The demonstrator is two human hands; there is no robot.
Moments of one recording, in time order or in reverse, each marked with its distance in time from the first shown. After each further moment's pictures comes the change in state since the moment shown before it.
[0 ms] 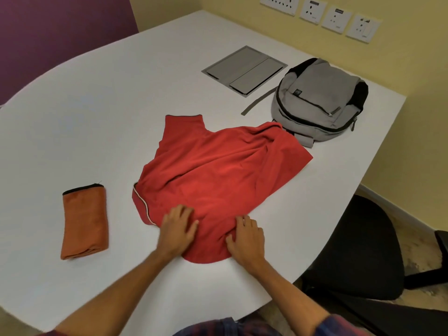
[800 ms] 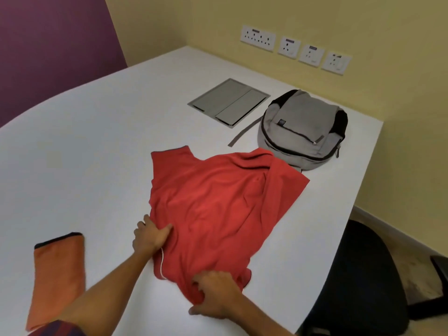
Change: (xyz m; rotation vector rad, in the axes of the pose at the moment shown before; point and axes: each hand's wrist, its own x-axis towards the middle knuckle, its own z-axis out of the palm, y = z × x) left_hand 0.123 -0.033 -0.021 -0.199 -0.192 -0.716; right_hand 0.029 -0.042 -0.035 0.047 -0.528 -0.341
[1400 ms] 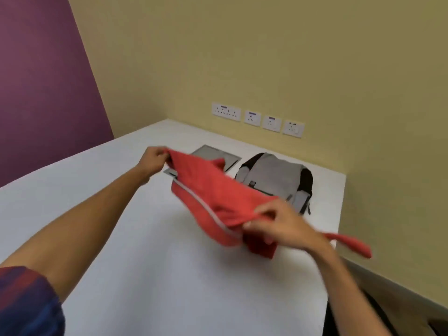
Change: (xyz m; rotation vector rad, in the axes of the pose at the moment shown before) left_hand 0.019 0.341 -0.190 -0.455 0.049 0.809; right_hand -0.081 0.090 -0.331 0.425 0.606 -0.132
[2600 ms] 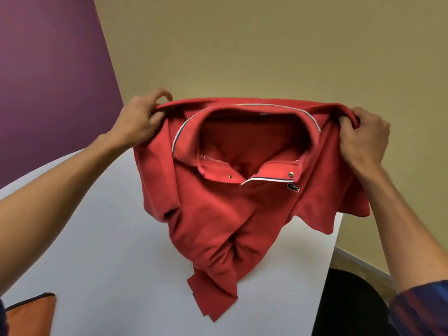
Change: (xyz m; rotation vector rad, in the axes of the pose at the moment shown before) left_hand -0.094 0.094 -0.084 0.529 0.236 0.597; right_hand 0.015 0.004 -0.140 -0.517 1.080 0.002
